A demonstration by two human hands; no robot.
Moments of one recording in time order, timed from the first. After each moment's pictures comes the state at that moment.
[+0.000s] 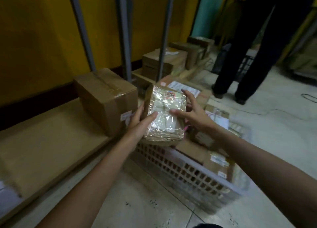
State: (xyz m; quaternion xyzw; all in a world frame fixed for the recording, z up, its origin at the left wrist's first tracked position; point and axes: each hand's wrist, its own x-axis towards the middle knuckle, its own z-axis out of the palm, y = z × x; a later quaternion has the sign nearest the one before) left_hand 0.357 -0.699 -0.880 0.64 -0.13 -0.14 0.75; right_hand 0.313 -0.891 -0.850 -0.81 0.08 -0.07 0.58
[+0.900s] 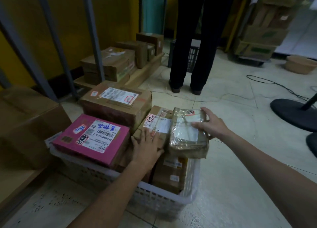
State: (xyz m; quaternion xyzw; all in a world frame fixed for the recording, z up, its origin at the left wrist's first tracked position) left_hand 0.306 -0.906 -0.949 0.91 -0.41 -0.05 0.02; right_hand 0.201 -1.117 -0.880 -0.82 0.38 -0.09 0.42
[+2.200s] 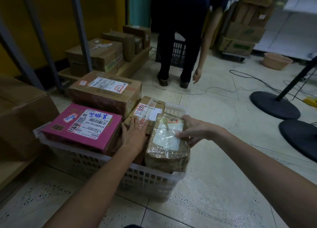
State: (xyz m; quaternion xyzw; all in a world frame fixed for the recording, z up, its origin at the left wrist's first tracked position) left_hand 0.310 -0.893 -0.942 0.91 -0.42 -0.04 -0.03; right_hand 0.166 -1.052 -0.857 -0.81 0.32 0.13 0.48
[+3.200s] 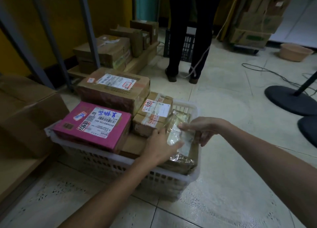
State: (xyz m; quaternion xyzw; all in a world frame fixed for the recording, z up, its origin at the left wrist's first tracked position) left_hand 0.261 -0.888 -0.930 0.83 -0.36 -0.20 0.37; right_hand 0.199 -1.072 -0.877 -0.78 0.39 0.27 0.41
